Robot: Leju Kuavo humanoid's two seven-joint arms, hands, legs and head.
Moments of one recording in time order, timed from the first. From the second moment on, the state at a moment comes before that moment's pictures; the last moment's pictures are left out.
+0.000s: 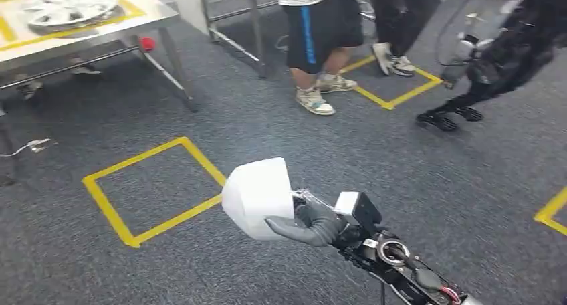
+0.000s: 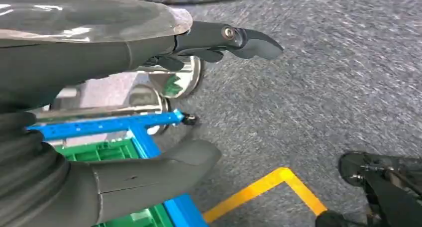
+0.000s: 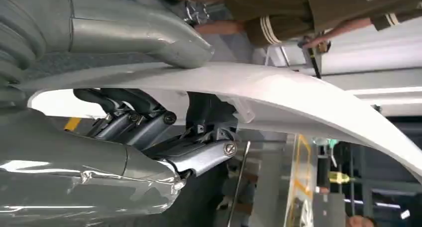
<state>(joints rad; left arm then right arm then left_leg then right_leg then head) -0.09 0.07 -0.74 -0.20 0.72 0.12 0.10 -0.28 0.02 0.80 -1.44 -0.36 0.23 -0.41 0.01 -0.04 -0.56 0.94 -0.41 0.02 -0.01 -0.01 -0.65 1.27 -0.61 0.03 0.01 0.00</state>
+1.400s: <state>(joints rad) -0.09 0.06 -0.74 -0.20 0.74 0.12 0.09 -0.27 0.00 0.80 -1.47 -0.35 0.22 -0.41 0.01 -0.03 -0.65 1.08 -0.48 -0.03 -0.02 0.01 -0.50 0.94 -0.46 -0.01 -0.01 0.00</state>
